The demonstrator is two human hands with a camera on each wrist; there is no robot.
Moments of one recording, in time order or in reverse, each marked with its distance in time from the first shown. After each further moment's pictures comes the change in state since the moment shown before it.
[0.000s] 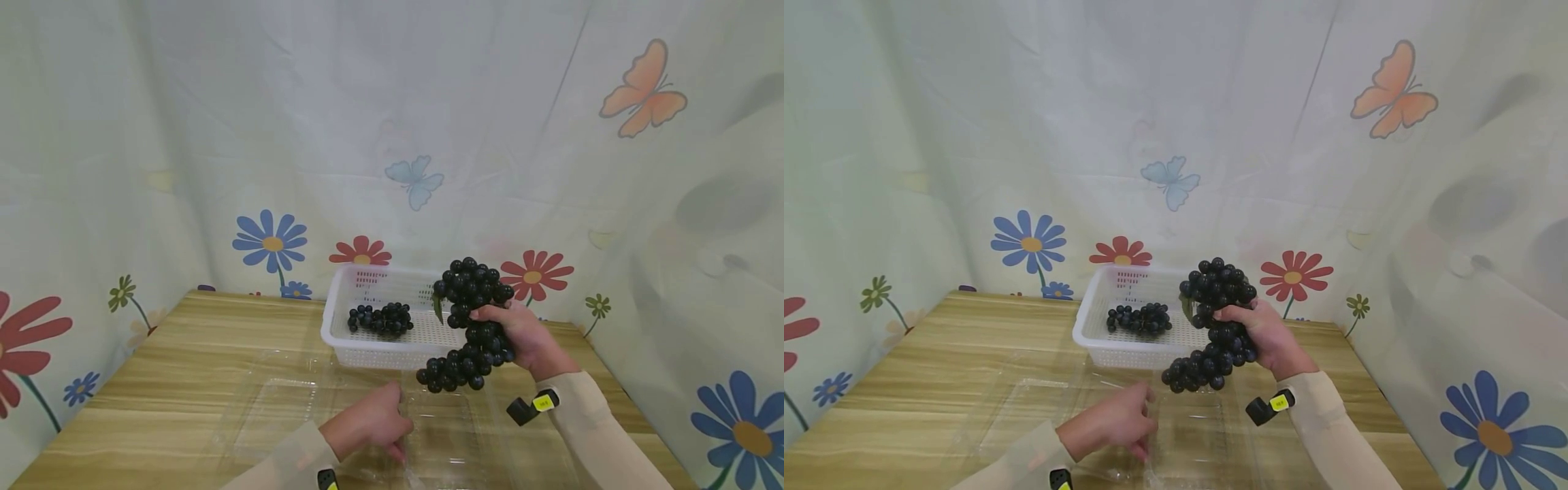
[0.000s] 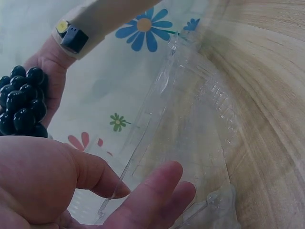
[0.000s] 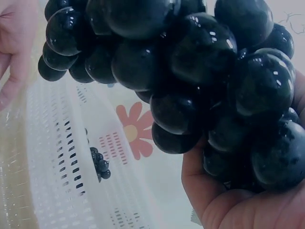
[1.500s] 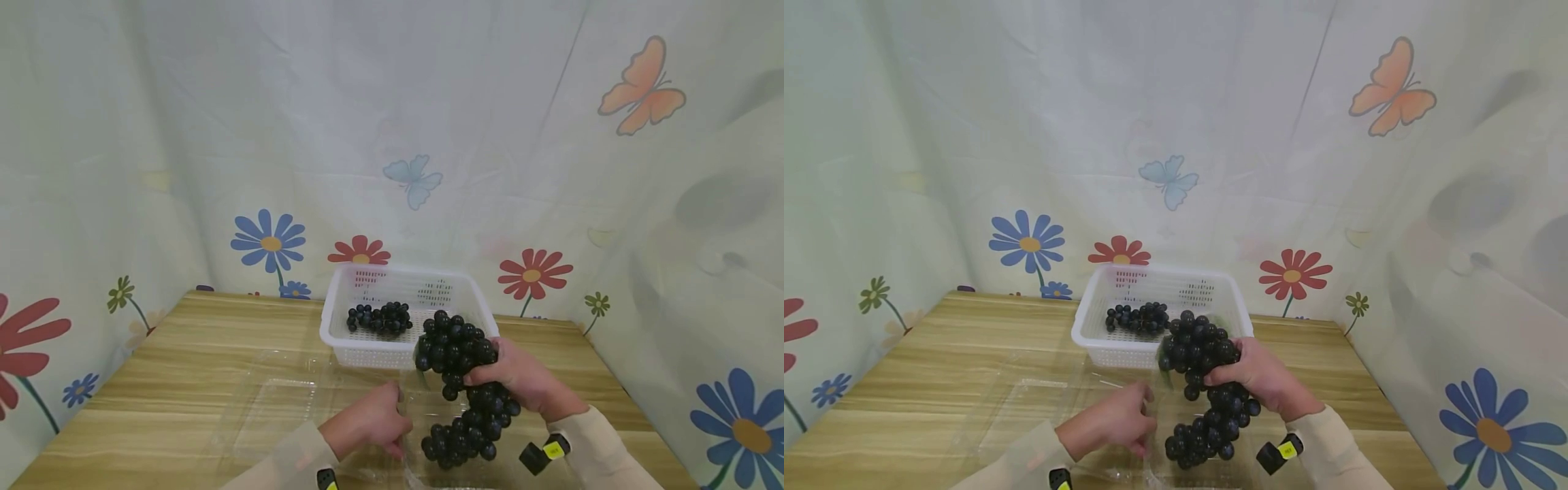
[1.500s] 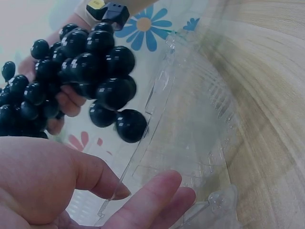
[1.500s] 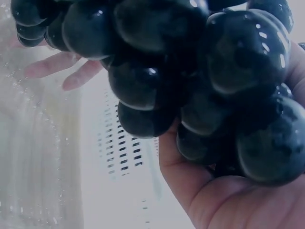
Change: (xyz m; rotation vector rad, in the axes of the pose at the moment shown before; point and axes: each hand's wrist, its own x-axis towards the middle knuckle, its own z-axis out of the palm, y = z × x) left_hand 0.003 0.001 -0.006 0.064 -0.019 -0.002; right_hand -0.033 0.039 0.007 -0.139 -0.276 0.005
